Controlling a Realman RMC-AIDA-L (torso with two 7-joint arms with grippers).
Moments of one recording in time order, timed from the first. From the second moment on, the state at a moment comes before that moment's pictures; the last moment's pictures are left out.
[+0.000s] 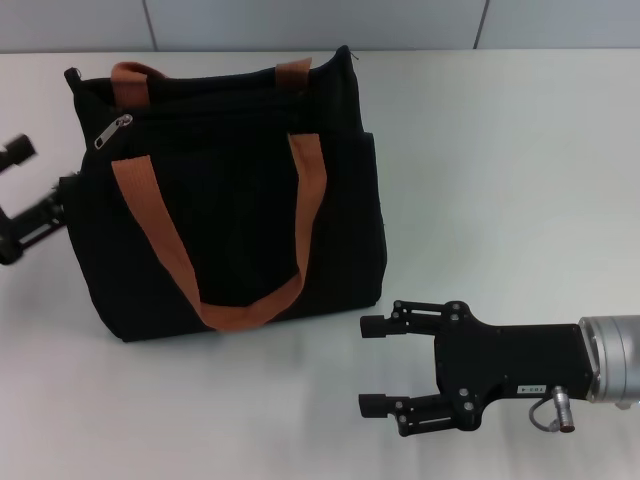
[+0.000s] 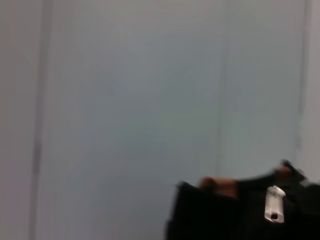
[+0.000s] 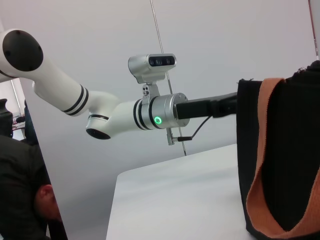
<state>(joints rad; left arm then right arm) -0.28 -1.97 0.52 0.42 1.62 1.61 -0.88 0.52 2.08 -0.91 -0.30 -1.87 -1.67 0.93</state>
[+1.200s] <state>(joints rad) -0.37 -2.06 0.42 0.45 1.67 1.69 -0.72 0.58 2.08 -0.90 -0.29 -1.65 -1.77 1.16</state>
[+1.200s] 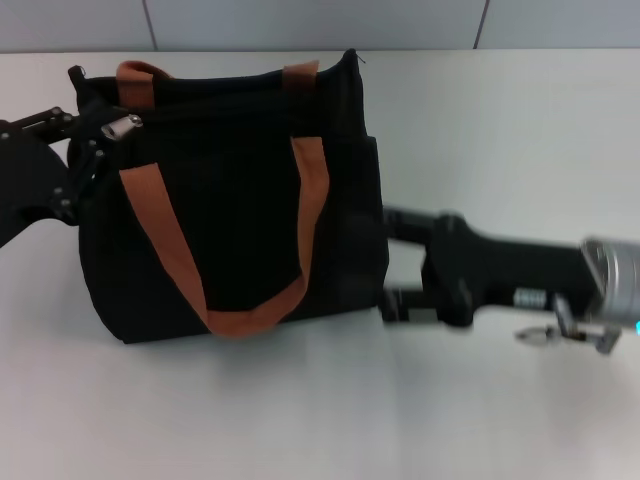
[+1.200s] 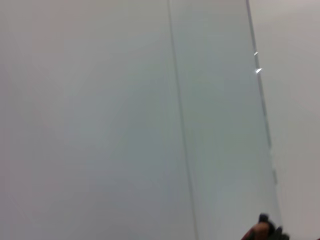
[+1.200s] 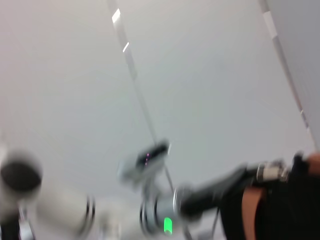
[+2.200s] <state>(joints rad) -0.38 -2.06 0.41 0.45 1.66 1.70 -0.71 0.93 2.06 -1.08 -0.53 -1.60 -1.47 2.09</state>
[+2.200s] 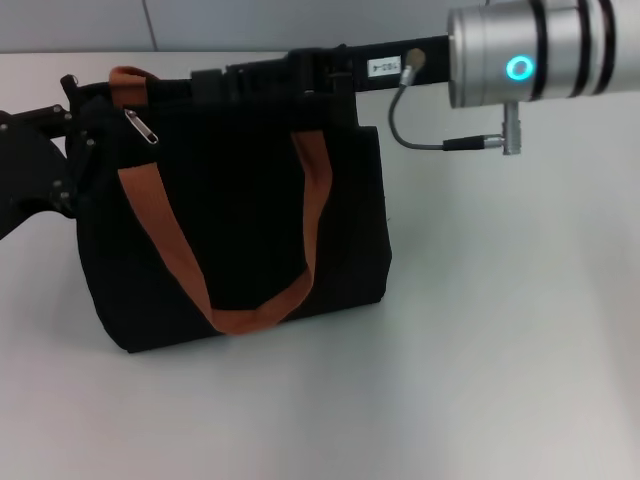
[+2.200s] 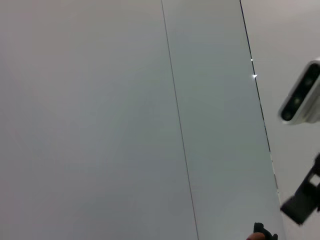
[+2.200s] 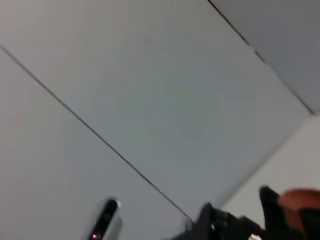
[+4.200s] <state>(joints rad) -0.40 -2.07 0.41 0.44 1.66 1.72 -0.71 1.15 2.09 -1.27 -0.52 -1.74 -1.26 2.27</state>
